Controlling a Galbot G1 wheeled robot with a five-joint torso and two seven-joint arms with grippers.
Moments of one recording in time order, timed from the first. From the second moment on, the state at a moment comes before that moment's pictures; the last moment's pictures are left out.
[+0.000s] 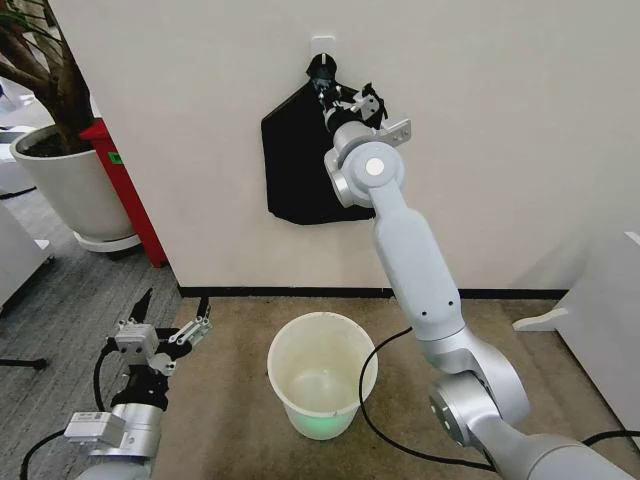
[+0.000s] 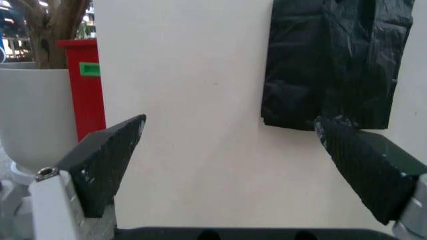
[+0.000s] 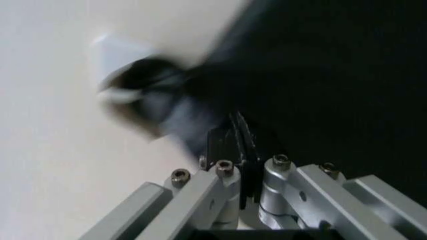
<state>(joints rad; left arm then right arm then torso) 1.76 -1.34 -0.68 -2.35 -0.29 -0.09 -0.03 -0.24 1.61 0.13 1.56 1.45 0.06 0.75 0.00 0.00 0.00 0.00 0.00</state>
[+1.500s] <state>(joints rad) 1.75 -1.36 -0.68 -2.33 -0.30 -0.11 -0.02 -0.23 1.61 0.08 1.55 1.34 0.06 0.65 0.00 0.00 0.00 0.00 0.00</state>
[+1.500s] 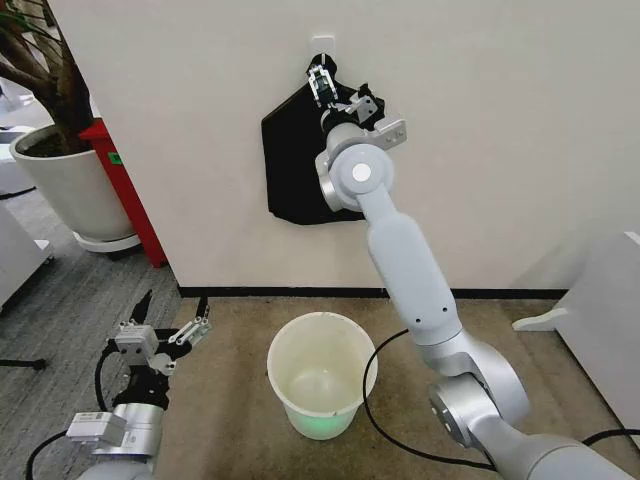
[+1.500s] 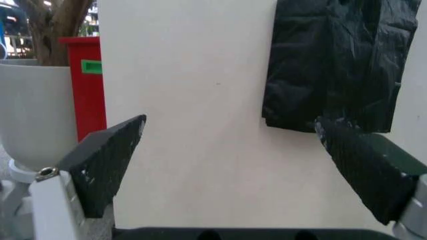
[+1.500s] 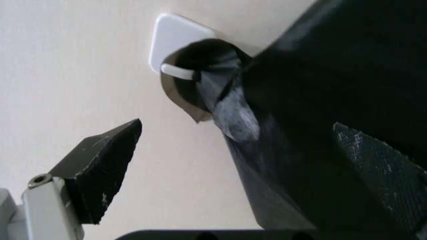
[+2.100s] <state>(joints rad) 1.74 -1.35 -0.68 -2.31 -0.30 -0.10 -0.02 -0.20 1.61 0.08 1.49 1.32 0.06 0.61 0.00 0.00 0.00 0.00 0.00</state>
